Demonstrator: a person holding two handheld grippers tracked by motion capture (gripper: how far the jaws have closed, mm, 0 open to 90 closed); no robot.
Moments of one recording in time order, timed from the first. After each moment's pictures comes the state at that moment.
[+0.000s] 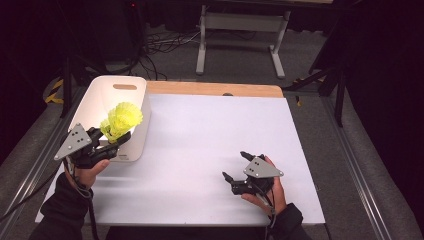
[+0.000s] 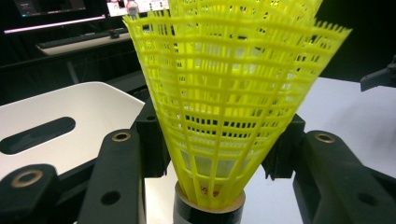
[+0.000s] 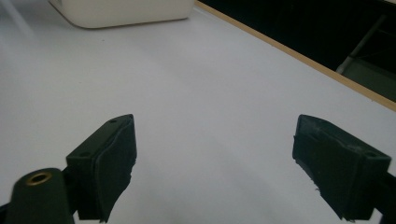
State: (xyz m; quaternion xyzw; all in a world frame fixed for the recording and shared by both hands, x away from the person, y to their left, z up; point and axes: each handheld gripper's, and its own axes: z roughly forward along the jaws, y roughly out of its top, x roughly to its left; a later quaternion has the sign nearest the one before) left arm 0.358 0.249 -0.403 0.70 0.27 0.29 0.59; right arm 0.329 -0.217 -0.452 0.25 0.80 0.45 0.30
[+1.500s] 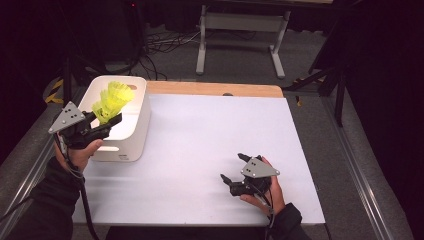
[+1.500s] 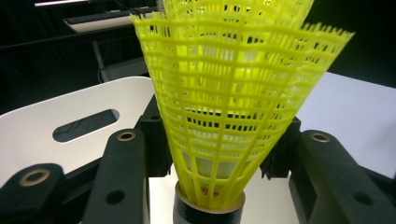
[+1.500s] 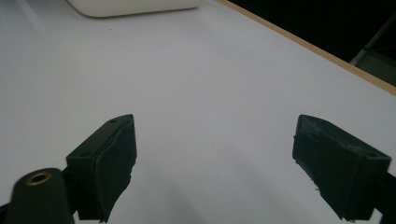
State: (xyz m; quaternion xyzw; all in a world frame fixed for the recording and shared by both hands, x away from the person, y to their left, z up) left arm 0.391 0.266 -0.377 0.70 0.32 0.29 0.56; right arm 0.331 -0.213 -0.457 0.25 0.81 0.44 0.28
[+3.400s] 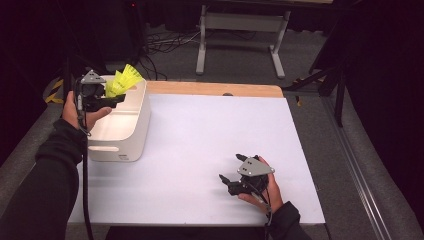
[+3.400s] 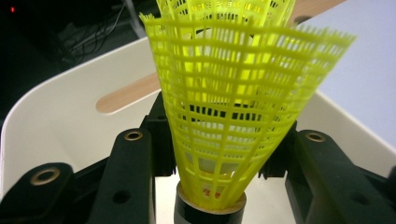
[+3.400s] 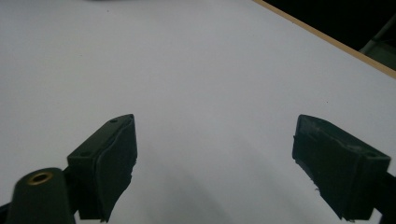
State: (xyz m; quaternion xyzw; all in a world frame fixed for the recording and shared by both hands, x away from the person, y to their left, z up) left arm 0.499 0.264 -0.358 0.78 0.42 0.25 0.39; right arm 0.339 -0.209 -0.466 0.25 0.83 0.42 0.27
